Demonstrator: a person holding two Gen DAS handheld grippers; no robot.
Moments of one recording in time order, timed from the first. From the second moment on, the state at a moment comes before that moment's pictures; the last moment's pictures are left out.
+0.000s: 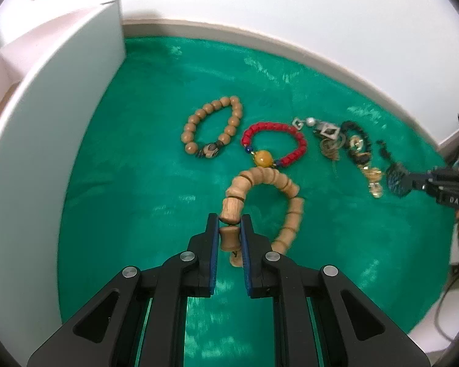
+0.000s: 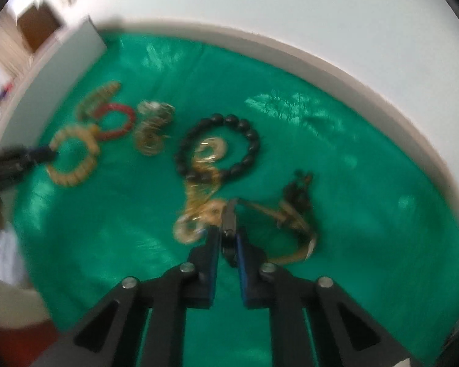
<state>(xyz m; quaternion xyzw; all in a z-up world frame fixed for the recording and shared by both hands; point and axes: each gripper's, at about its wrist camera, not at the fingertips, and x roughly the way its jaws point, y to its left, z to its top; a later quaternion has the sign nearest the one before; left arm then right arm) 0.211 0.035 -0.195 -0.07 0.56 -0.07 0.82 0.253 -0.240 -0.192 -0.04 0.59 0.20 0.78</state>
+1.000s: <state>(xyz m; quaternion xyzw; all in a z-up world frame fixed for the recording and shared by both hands) 0.063 0.261 0.023 -0.20 0.40 0.10 0.89 0.196 0.038 -0.021 0.06 0.44 0.48 0.76</state>
